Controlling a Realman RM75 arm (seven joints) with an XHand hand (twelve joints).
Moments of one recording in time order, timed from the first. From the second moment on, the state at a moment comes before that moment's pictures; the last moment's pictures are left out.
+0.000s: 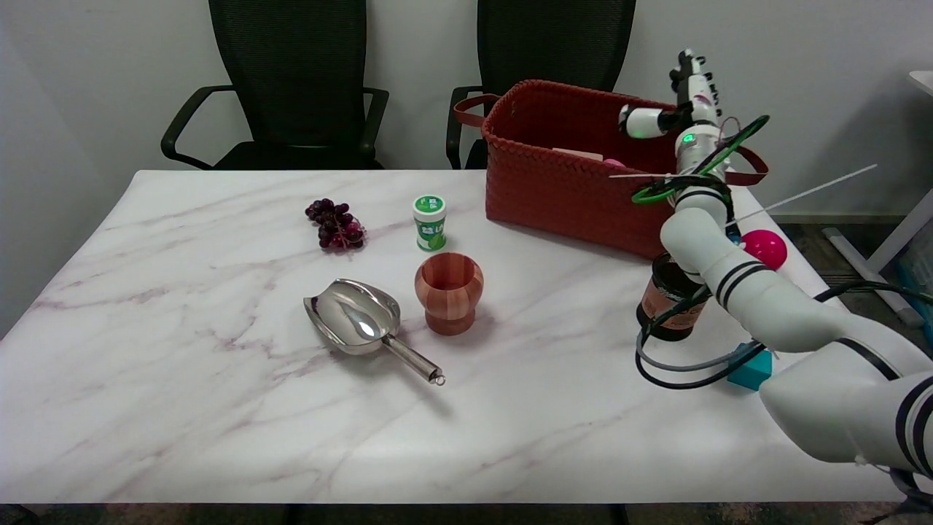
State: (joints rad) arm 0.75 -1.11 -1.92 0.63 1.44 0.61 0.18
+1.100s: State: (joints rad) arm 0.12 -1.05 -2.05 1.46 1.33 1.44 -0.31
